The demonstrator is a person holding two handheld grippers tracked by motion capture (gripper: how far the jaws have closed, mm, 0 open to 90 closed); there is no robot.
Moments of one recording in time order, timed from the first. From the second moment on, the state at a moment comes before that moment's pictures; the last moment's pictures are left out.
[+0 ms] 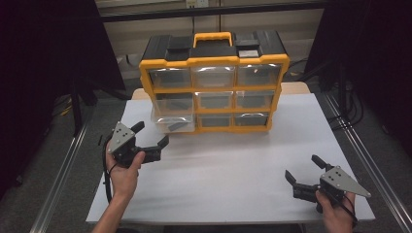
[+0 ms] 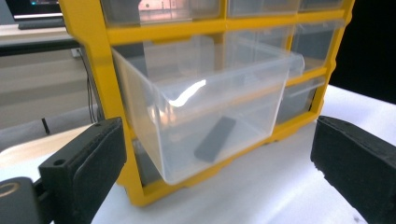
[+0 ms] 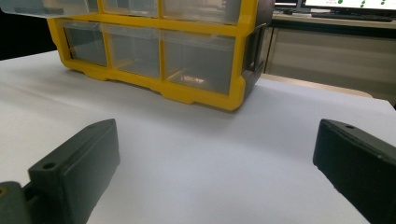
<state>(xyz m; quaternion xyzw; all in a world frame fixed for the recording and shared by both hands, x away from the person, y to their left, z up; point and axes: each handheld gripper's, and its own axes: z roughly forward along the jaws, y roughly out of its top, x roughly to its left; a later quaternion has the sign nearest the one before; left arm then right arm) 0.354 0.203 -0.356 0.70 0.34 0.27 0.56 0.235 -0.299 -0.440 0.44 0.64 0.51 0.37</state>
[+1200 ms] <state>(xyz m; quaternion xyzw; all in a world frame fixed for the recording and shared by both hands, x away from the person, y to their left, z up) 0.288 0.241 -0.428 0.67 0.42 0.28 0.54 0.234 -0.298 -0.440 0.44 0.64 0.51 0.37</state>
